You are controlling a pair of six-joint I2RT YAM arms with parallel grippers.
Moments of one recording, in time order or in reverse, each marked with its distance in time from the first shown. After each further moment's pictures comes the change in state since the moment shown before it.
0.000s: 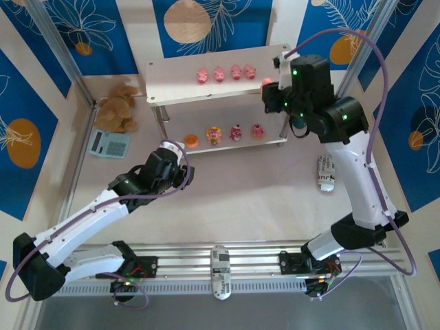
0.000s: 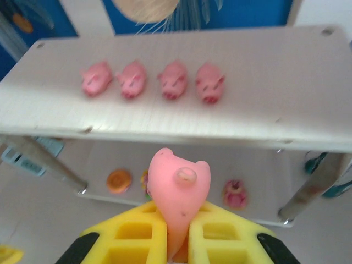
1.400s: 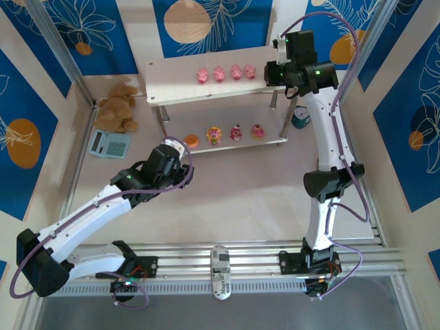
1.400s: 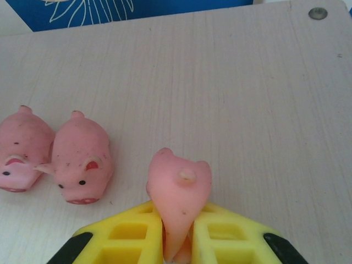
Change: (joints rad) left arm 0.023 0.044 0.040 -0.054 0.008 0.019; right arm -0.226 0.480 0.385 -0.067 -0.153 -0.049
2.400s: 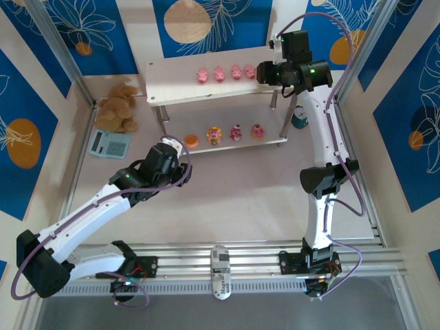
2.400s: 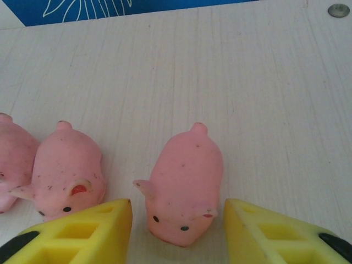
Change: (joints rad) left arm 0.028 -0.001 0.000 0.001 0.011 0.000; right arm 0.006 0.060 0.059 -0.003 0.004 -0.010
